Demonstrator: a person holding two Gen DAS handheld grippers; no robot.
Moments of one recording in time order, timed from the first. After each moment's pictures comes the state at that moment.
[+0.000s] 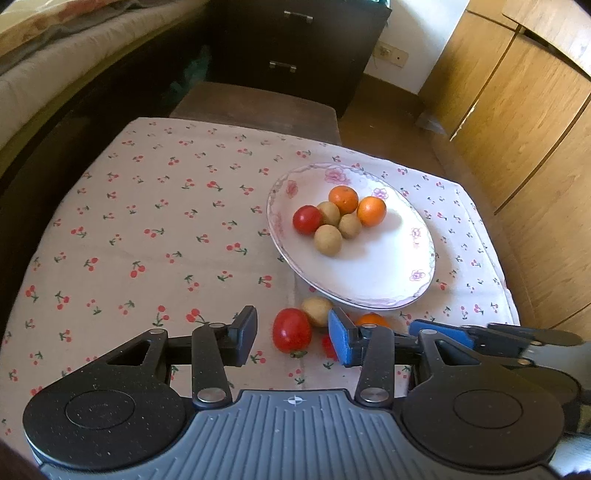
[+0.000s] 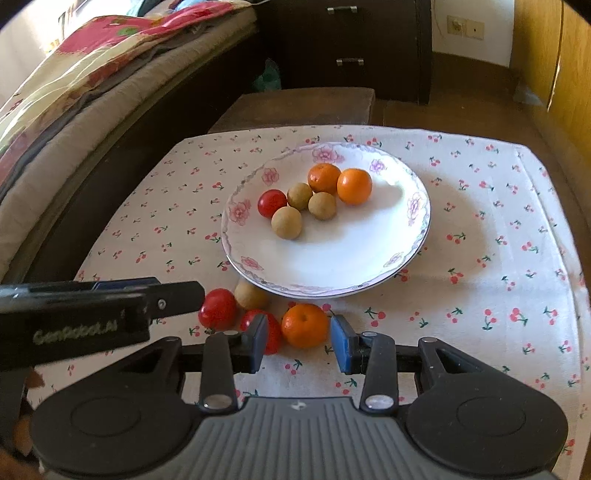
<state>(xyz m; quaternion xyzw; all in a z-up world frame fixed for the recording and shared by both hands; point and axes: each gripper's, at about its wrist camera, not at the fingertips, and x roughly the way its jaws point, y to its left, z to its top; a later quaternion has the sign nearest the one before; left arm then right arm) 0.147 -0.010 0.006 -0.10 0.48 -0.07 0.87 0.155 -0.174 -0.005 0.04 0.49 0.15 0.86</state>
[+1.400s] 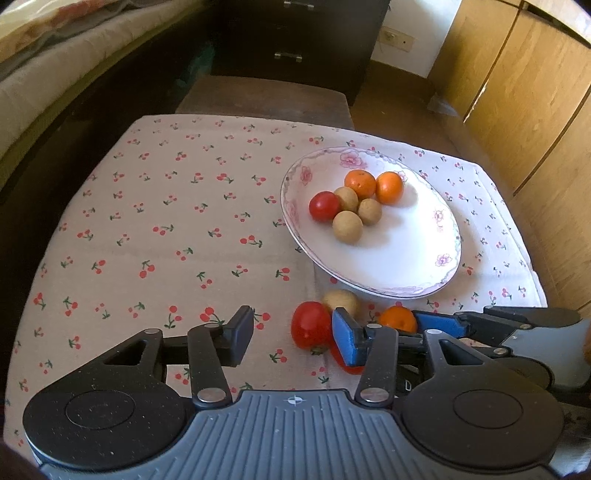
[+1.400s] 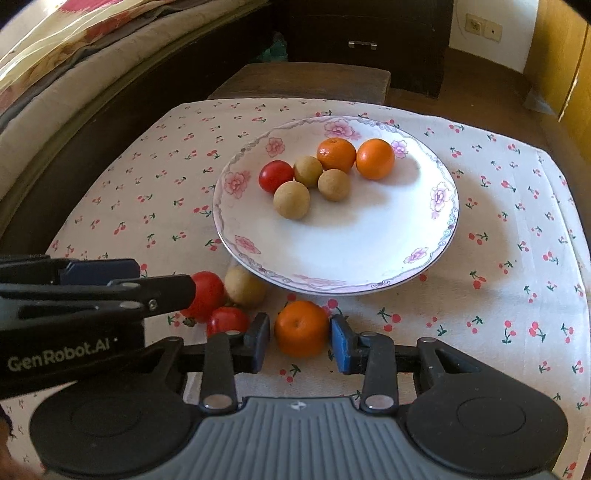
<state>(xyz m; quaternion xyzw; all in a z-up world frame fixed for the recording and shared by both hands) 0.151 -0.014 -0.007 -0.06 0.49 -0.05 0.87 0.165 -0.150 -0.029 -0.02 0.51 0.15 0.85</state>
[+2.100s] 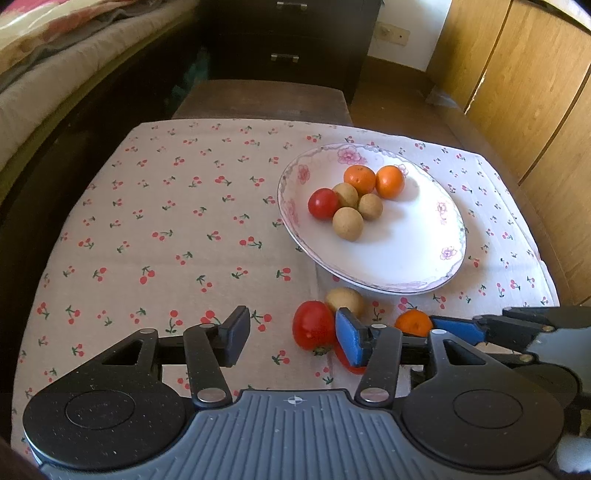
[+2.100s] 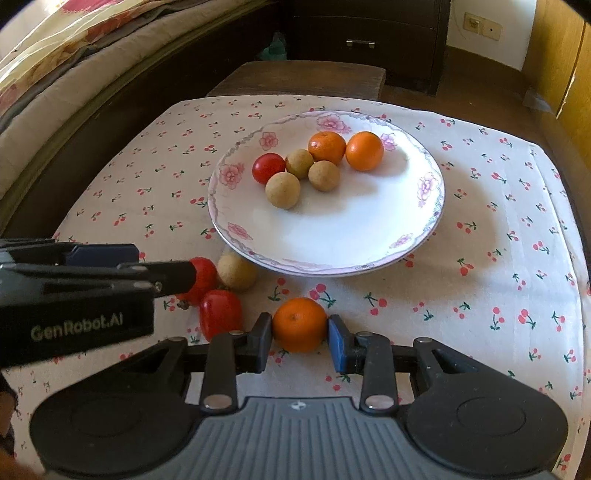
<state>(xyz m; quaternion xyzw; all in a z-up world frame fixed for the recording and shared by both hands) 0.153 -0.020 -0.012 -0.04 0.49 -0.04 0.87 0.157 -0.162 -0.026 -0.02 0.51 0.15 0.84</state>
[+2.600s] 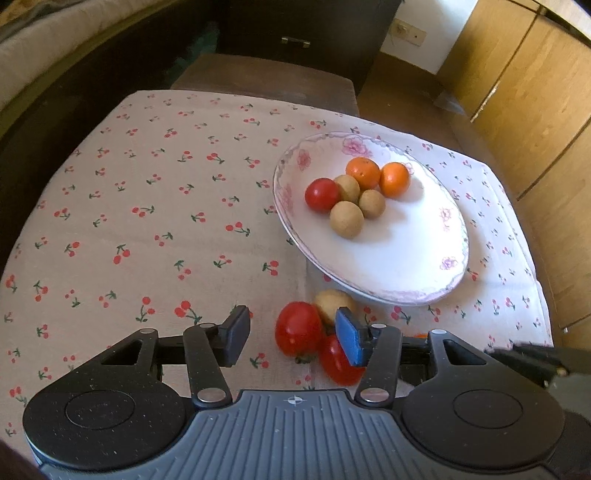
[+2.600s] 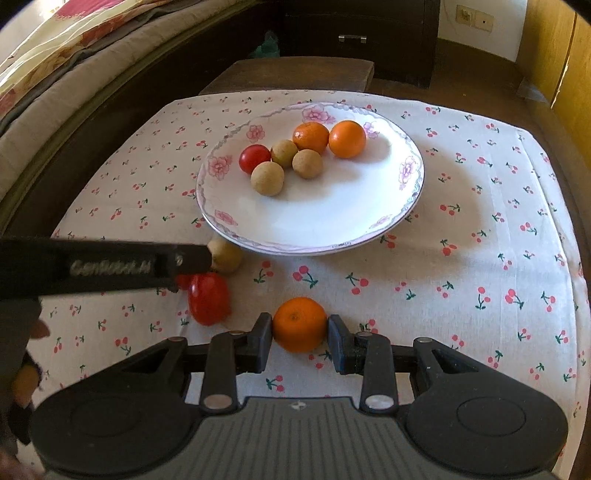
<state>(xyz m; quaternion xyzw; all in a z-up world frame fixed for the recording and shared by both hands) 0.169 -0.020 -0.028 -0.09 0.51 -0.04 0.85 0.150 -0.177 -0.026 0.00 0.52 0.15 0.84</state>
